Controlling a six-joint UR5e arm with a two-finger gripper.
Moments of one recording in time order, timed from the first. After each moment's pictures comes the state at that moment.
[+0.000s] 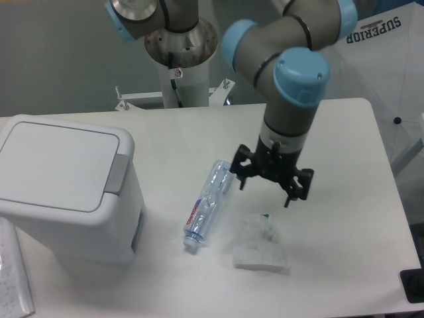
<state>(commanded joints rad) 2.52 -1.87 -1.40 -1.34 1.34 0.90</state>
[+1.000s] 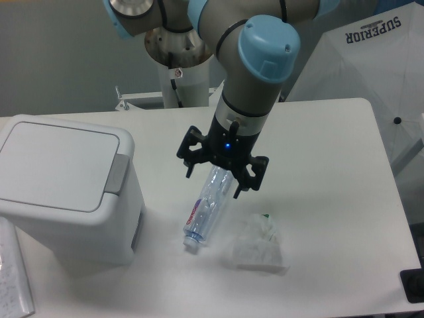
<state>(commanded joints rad) 2.45 -1.86 -1.29 -1.48 1.24 0.74</state>
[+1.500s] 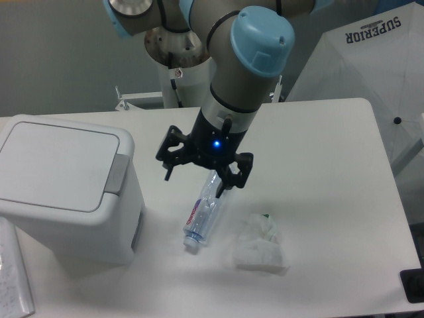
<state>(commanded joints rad) 2.41 -1.86 -1.28 -1.47 1.12 0.50</state>
